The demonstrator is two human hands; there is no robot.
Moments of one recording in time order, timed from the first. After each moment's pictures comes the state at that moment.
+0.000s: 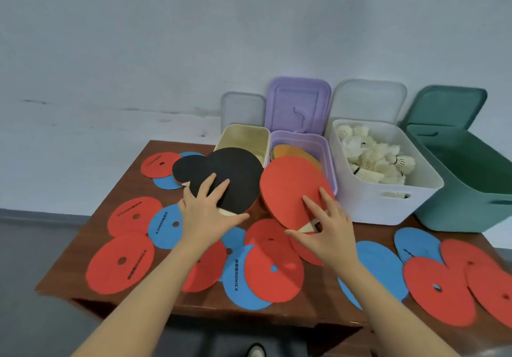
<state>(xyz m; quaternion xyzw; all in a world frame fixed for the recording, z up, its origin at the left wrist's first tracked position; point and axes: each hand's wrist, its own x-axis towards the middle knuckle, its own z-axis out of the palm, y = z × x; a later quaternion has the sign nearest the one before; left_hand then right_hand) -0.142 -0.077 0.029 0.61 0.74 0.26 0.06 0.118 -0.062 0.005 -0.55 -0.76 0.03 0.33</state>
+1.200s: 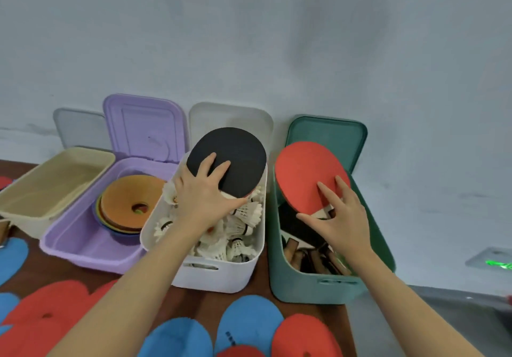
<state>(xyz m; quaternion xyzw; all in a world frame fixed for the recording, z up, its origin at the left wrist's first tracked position) 0.293 0.177 0.088 0.63 0.72 0.28 -0.03 0.569 0.193 0.060 -0.59 -0.74 -0.02 0.33</state>
